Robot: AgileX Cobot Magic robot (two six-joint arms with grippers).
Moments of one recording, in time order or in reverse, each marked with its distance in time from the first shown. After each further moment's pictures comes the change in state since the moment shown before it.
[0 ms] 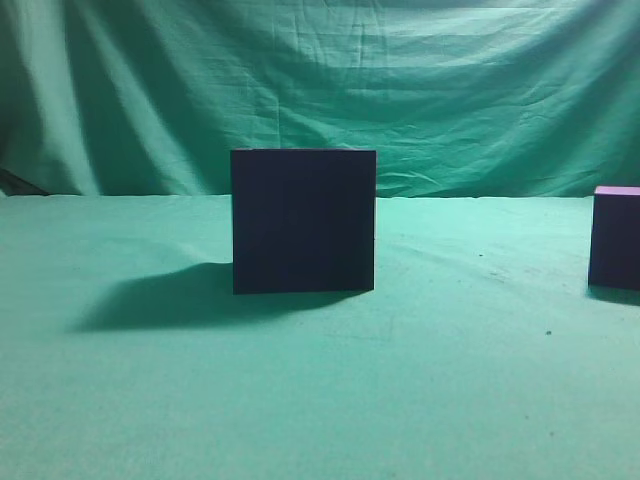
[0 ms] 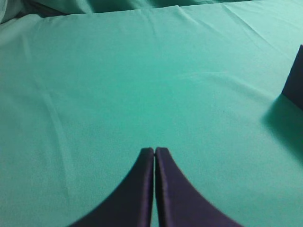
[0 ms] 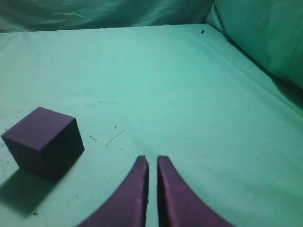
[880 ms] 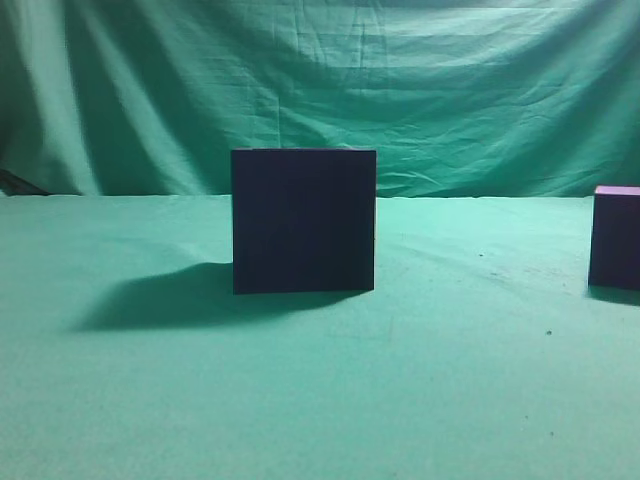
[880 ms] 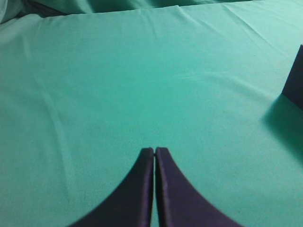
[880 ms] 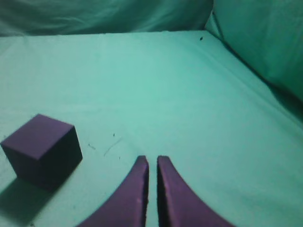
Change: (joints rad) left arm 0.000 0.000 0.000 0.000 0.000 0.000; right arm 0.000 0.000 0.000 -0.002 -0.002 -0.002
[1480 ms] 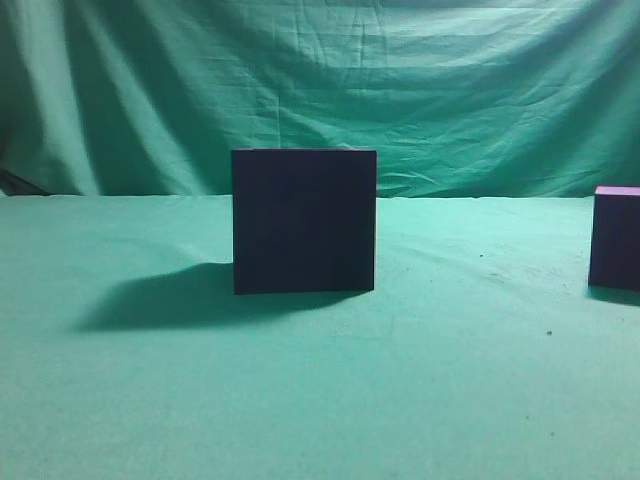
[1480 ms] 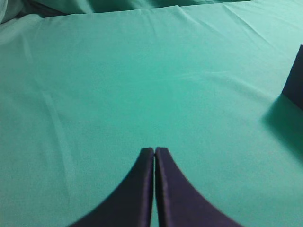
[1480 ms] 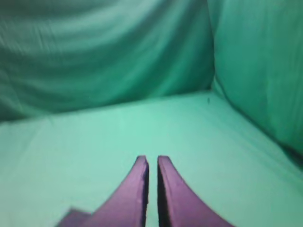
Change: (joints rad) left arm 0.000 0.000 0.000 0.000 0.000 0.000; right arm 0.000 0.092 -0.147 0.047 -0.249 0.087
